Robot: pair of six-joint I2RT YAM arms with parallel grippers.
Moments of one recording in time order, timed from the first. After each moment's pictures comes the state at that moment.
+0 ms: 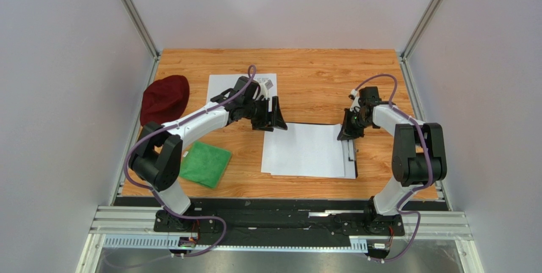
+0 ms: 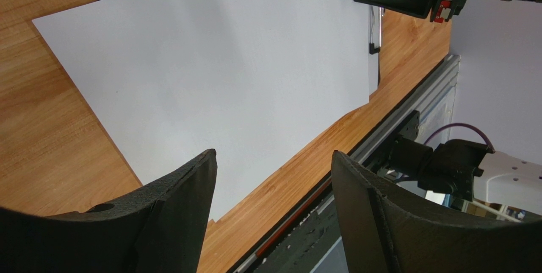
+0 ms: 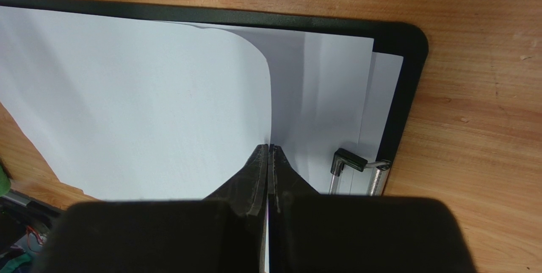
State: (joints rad) left arm -0.58 1.68 1.18 -0.33 0.49 -0.59; right arm 0.03 1.68 0.98 -0.54 -0.35 0.22
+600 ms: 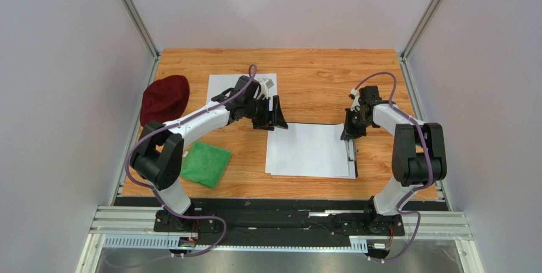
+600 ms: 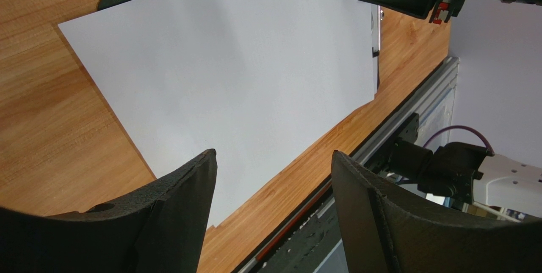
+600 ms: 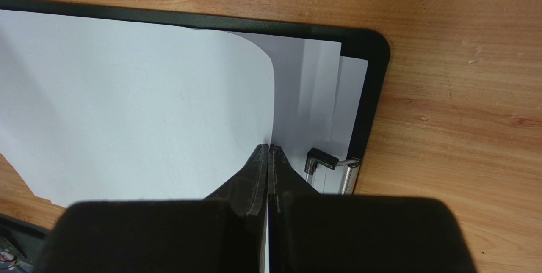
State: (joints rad) left arm -0.58 1.69 1.19 -0.32 0.49 -0.59; right arm 0.03 1.68 1.00 -0.55 -0.28 0.16
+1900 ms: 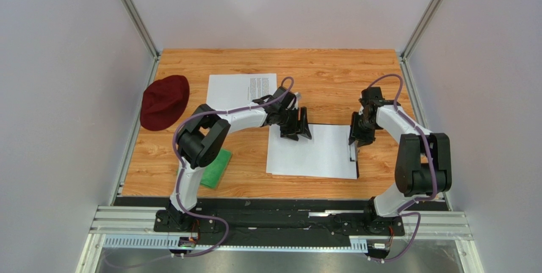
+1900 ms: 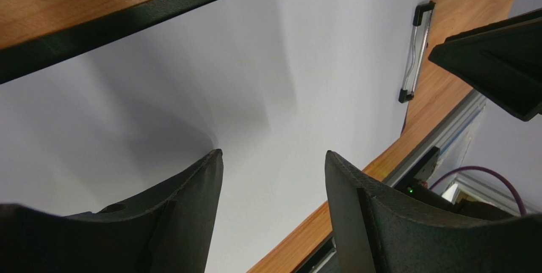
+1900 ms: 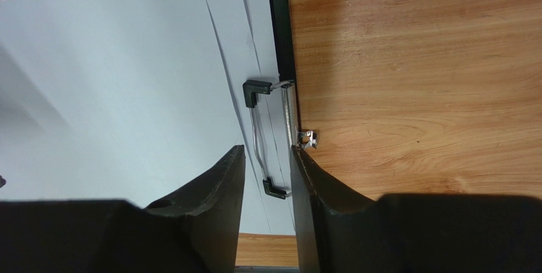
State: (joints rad) left arm -0.75 2.09 1.44 -0.25 0.41 -0.73; right arm 0.03 1.57 0.99 -0.73 -0.05 0.25
